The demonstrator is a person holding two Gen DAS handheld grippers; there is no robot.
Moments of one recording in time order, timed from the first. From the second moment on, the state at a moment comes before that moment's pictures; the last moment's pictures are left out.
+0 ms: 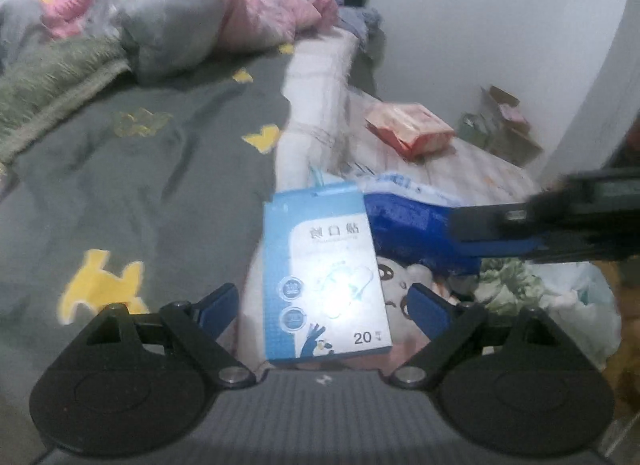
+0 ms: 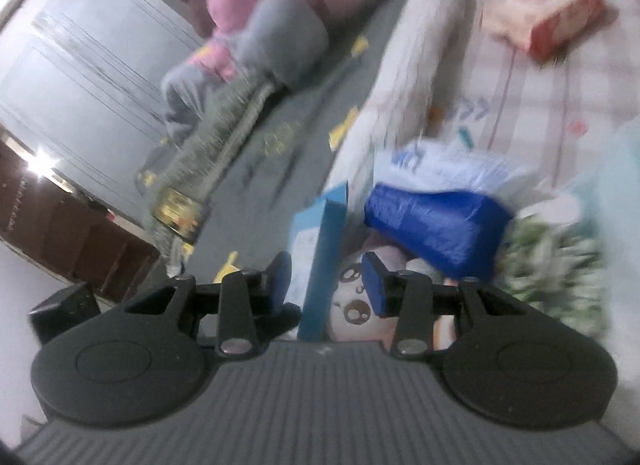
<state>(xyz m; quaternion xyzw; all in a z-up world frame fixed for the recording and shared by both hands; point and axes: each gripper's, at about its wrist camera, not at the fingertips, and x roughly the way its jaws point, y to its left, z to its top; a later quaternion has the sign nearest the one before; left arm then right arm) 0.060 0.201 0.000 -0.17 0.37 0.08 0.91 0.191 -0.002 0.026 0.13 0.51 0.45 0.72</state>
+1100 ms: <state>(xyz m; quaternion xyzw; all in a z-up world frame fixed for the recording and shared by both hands) 0.063 0.195 0.018 -0.20 0.36 0.07 0.91 0.189 0.031 0.024 0.14 0.51 0.48 0.70</state>
